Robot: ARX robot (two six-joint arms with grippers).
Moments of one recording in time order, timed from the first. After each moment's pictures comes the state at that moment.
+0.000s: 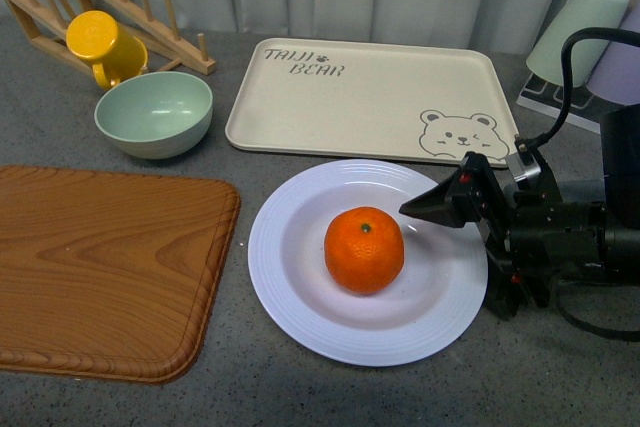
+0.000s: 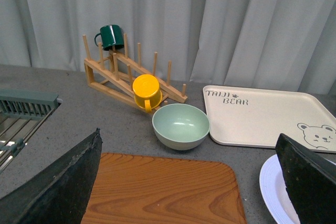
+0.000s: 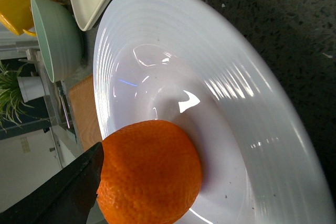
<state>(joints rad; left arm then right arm) 0.00 0.00 0.02 0.00 0.00 -0.01 0.16 2.29 0.78 0.69 -0.70 0.88</state>
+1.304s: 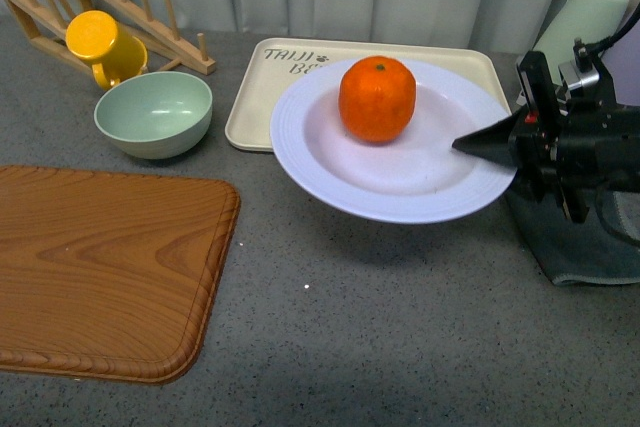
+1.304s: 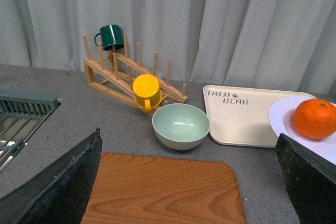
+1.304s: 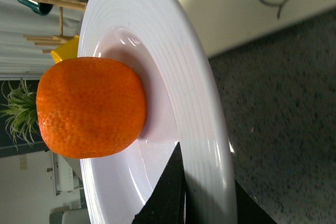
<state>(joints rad) 0.00 0.00 0.02 0.00 0.00 -0.01 0.07 2.16 0.91 0.63 -0.69 0.85</state>
